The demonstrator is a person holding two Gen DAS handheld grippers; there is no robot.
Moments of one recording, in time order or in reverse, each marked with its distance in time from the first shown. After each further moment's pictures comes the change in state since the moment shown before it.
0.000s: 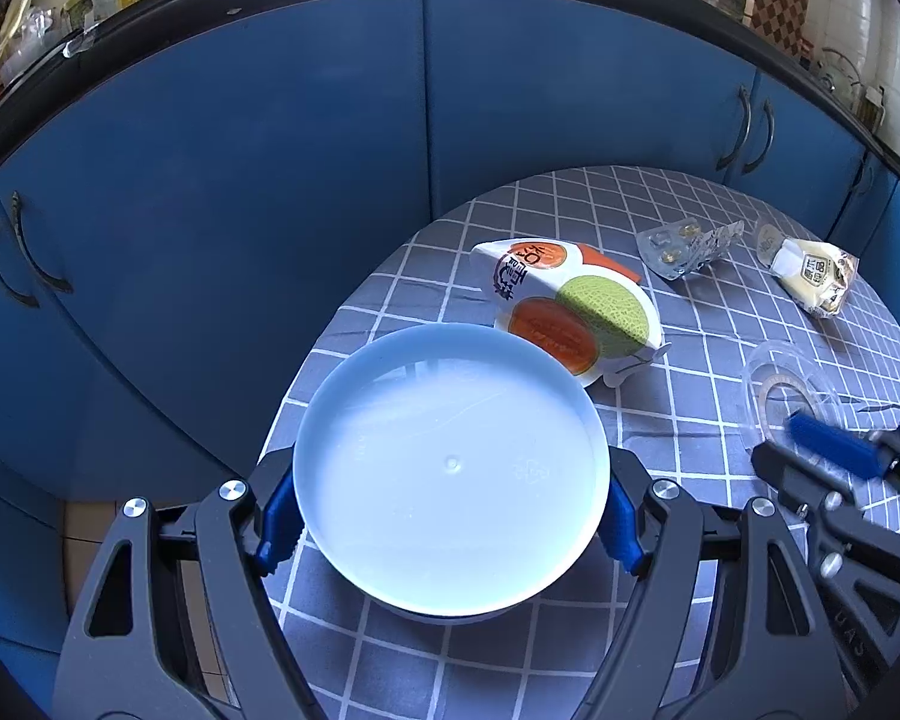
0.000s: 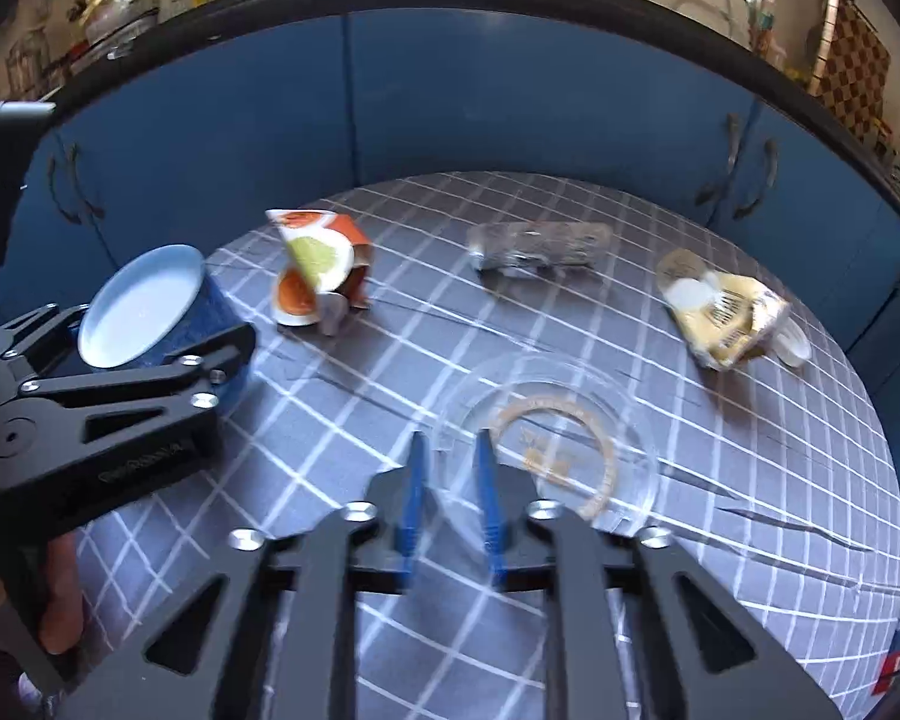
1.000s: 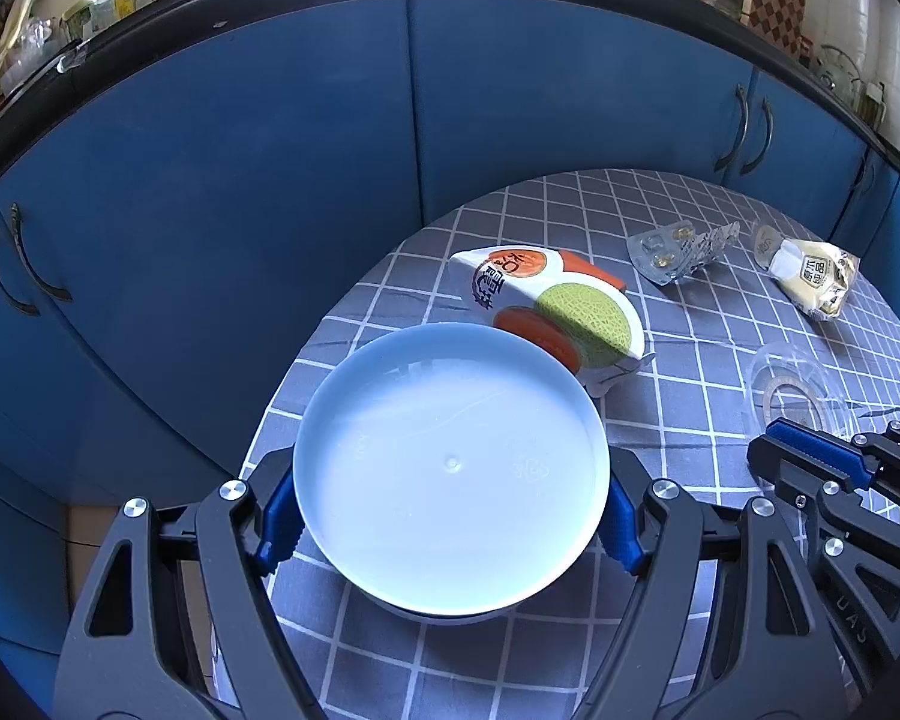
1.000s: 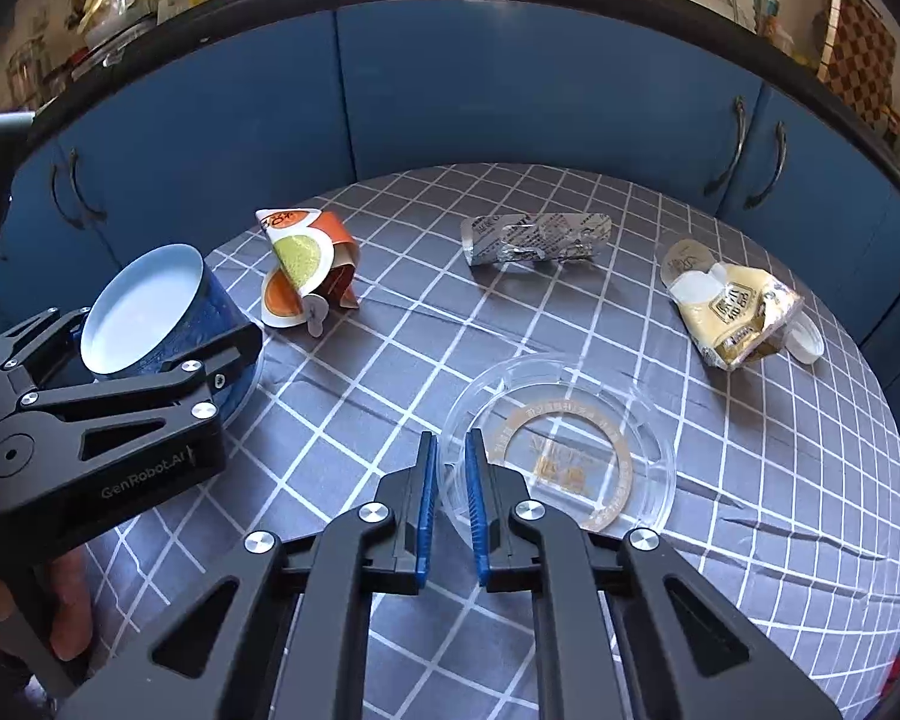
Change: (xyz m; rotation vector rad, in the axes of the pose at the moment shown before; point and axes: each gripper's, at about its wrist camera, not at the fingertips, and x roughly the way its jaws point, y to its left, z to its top) left arm 0.000 -0.010 0.000 0.005 -0.012 0.015; right arm 0.014 -0.007 0.004 0.003 0.024 0.086
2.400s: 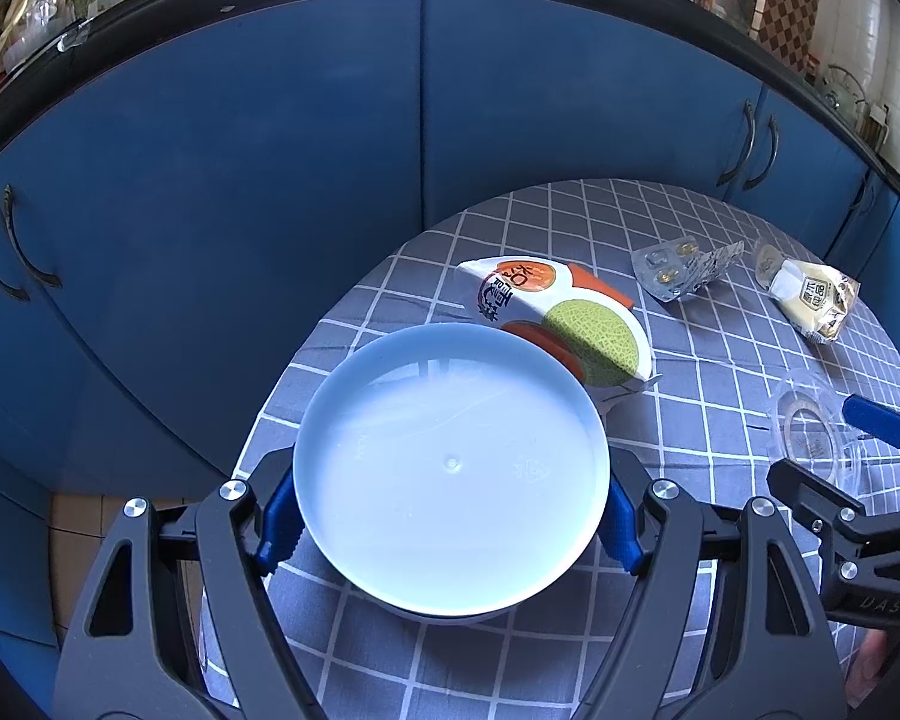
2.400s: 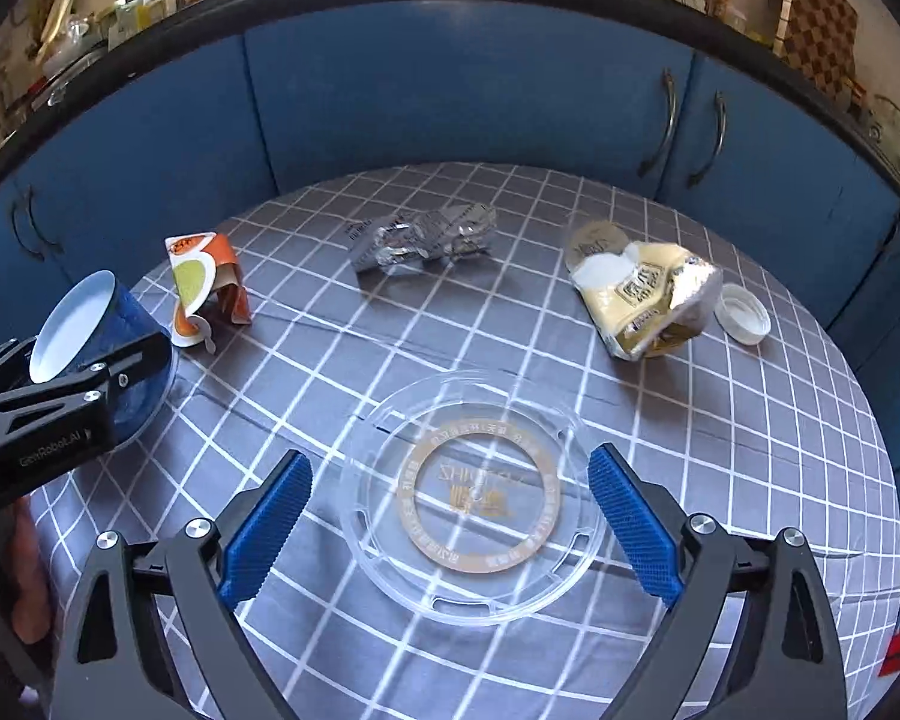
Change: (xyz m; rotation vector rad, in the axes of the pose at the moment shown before) left arm 0.002 0.005 0.002 -0.043 0.002 -0.025; right arm -0.003 -0.042 -0.006 0.079 0.020 -0.048
